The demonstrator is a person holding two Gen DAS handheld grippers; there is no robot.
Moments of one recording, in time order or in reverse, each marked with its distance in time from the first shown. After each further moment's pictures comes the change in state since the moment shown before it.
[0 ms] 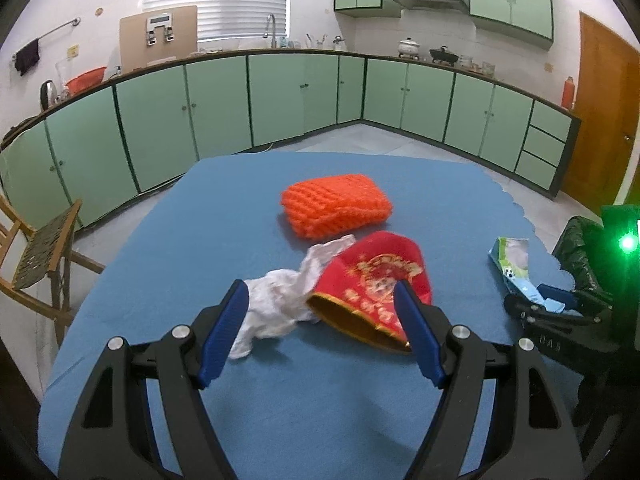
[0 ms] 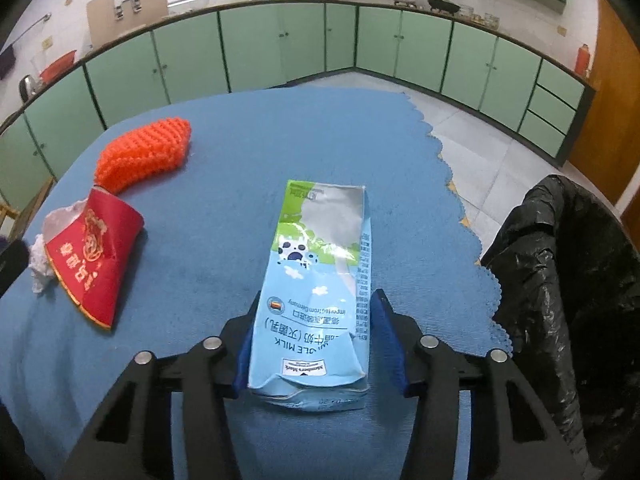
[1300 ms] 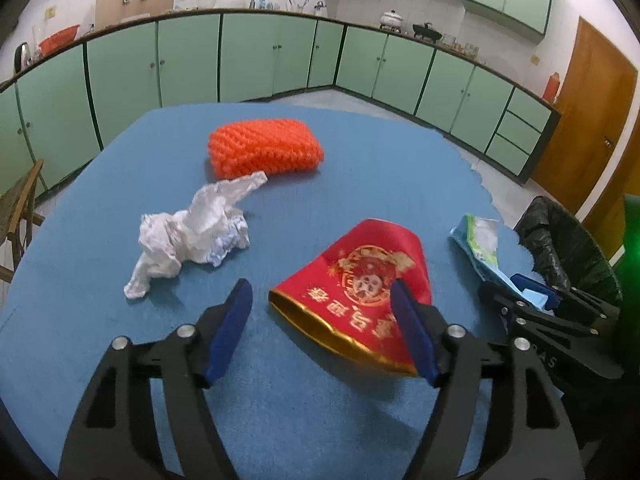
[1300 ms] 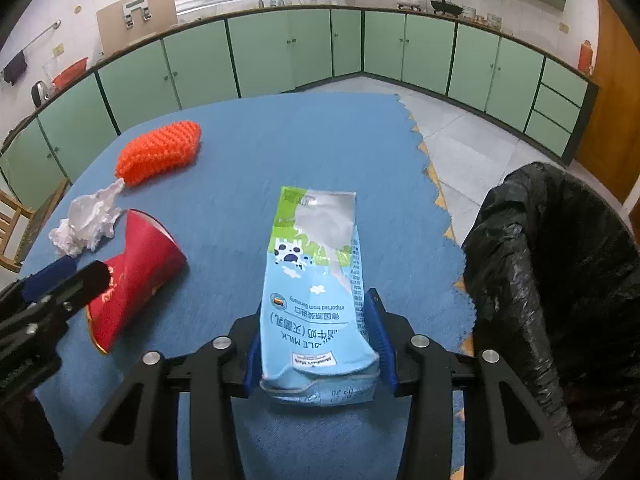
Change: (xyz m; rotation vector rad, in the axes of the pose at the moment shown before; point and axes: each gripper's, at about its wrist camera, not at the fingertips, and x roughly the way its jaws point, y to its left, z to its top) left arm 0.022 -0.040 -0.024 -0.060 0.157 -0.129; right arm -0.022 -0.019 -0.020 0.011 -0.016 0.053
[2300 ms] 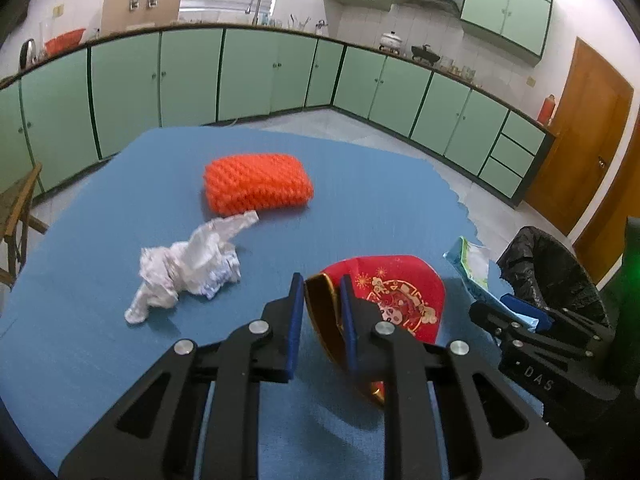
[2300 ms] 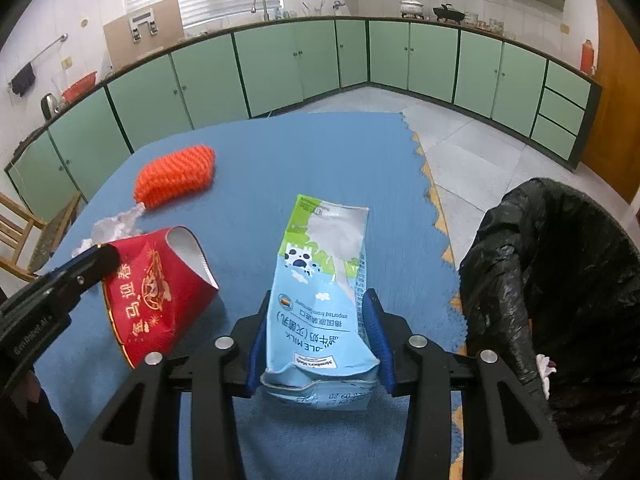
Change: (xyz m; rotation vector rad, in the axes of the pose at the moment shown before) left arm -0.023 -0.012 0.017 -0.028 -0.095 -0.032; right arm -0.027 -0.002 0.013 0.004 -0.050 0.038
